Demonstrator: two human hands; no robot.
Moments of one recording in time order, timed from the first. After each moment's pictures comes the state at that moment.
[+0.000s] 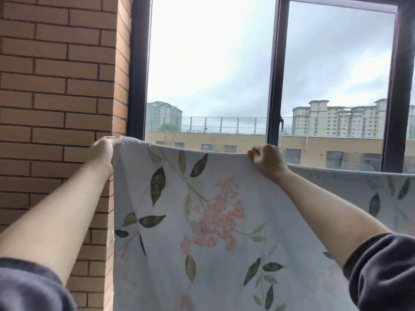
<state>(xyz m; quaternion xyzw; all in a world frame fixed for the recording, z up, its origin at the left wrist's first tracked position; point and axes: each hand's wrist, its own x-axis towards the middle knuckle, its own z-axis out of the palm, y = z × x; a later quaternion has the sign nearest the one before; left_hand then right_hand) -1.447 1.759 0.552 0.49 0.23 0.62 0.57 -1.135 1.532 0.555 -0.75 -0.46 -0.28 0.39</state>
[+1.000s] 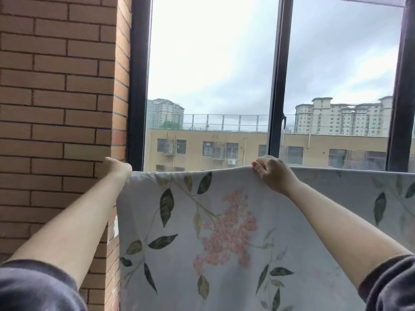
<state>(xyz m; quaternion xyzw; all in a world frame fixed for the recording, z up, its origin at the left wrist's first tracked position) -1.413 1.768 0.515 0.58 0.56 0.51 0.31 -1.120 1.512 0.526 -0.75 -0.54 -0.26 0.28</state>
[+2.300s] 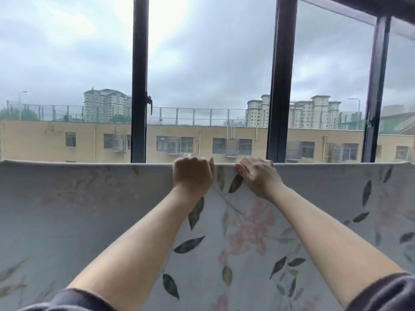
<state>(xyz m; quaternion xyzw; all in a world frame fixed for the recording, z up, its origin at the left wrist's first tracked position) -0.868 1.352 0.518 0.85 0.23 0.43 -0.19 -0.725 1.224 0.512 -0.79 -0.46 -0.35 0.21</state>
